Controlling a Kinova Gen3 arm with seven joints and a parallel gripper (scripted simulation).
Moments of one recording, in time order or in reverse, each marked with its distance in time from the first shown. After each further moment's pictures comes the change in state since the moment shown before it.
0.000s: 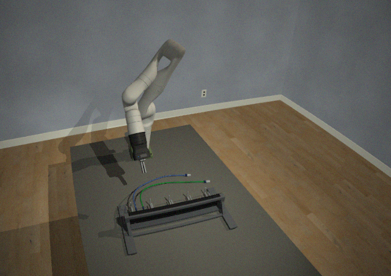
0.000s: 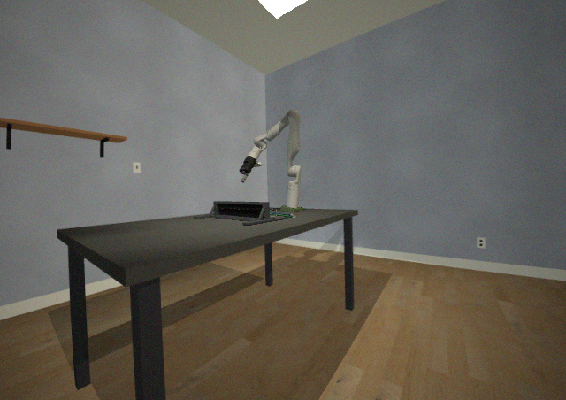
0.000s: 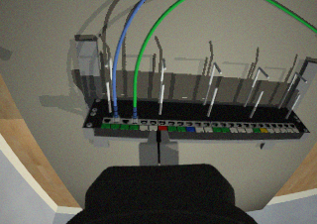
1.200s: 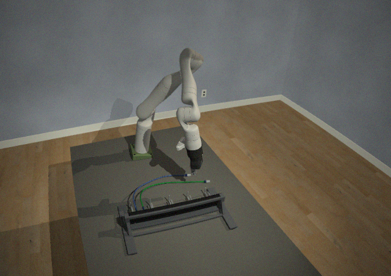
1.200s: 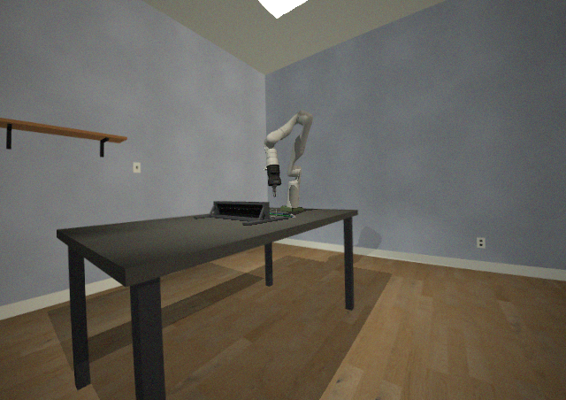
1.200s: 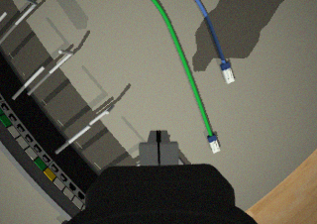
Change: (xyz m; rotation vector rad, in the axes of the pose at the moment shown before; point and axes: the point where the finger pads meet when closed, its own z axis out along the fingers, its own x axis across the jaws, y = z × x) arm 0.261 -0.062 0.079 0.438 0.383 -0.781
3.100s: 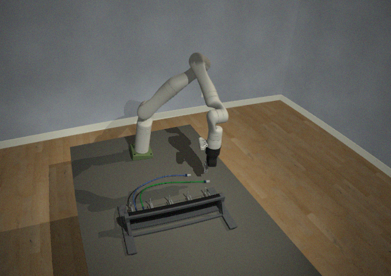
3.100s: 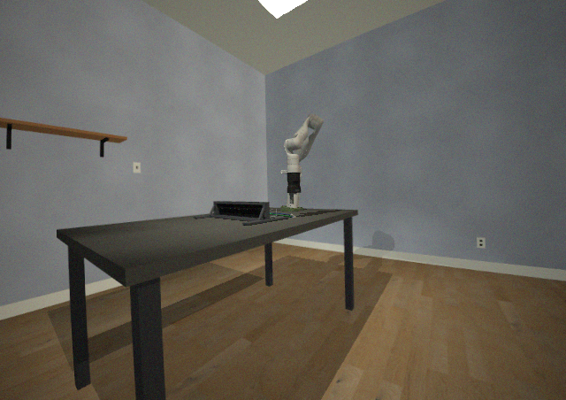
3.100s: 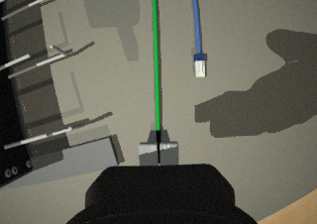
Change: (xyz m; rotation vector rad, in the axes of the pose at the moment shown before) arm 0.089 0.037 0.057 0.215 0.007 -0.363
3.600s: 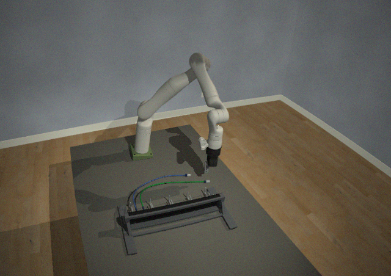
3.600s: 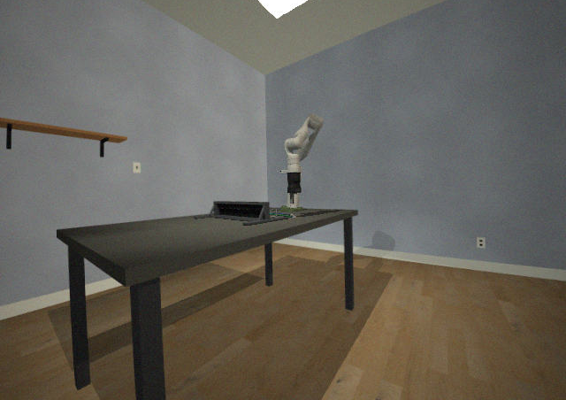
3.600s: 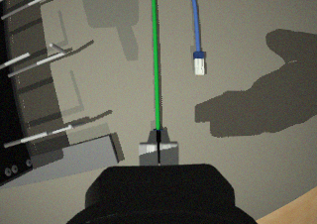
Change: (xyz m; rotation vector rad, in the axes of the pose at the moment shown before) arm 0.000 0.003 0.000 0.000 0.001 0.005
